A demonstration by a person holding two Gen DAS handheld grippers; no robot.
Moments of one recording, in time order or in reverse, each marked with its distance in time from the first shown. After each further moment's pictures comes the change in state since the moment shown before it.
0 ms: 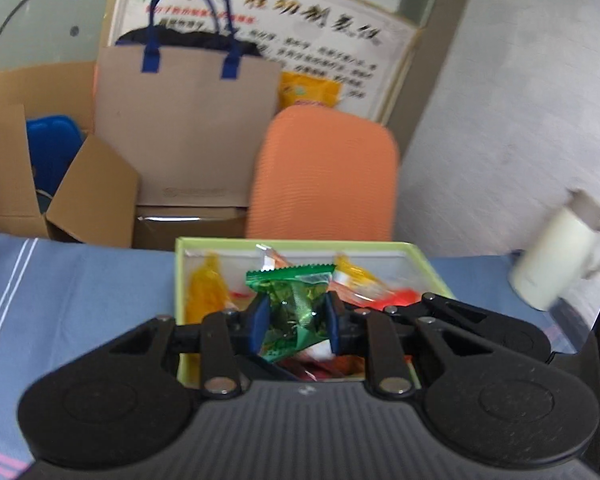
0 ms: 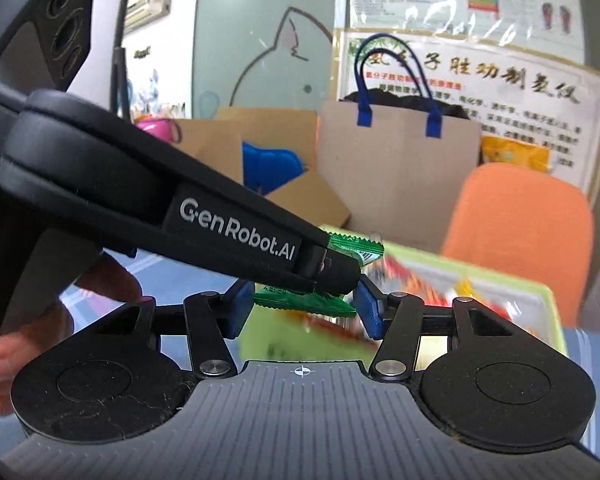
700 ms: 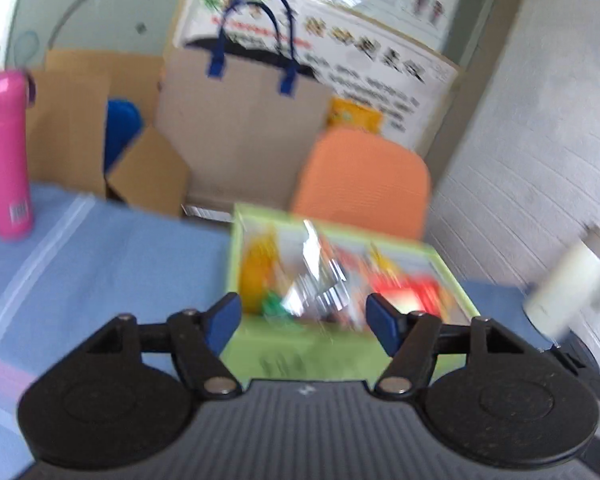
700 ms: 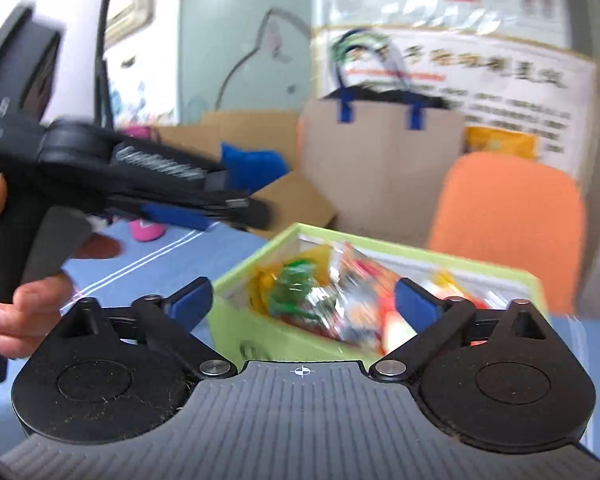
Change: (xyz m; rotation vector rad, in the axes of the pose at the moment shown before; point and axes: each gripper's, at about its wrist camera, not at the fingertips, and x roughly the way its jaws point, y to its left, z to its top) left arm -0.065 0.001 -0.080 -0.122 -0.106 0.050; right arm -0.070 -0.012 -0.043 0.102 -0.049 -0.072
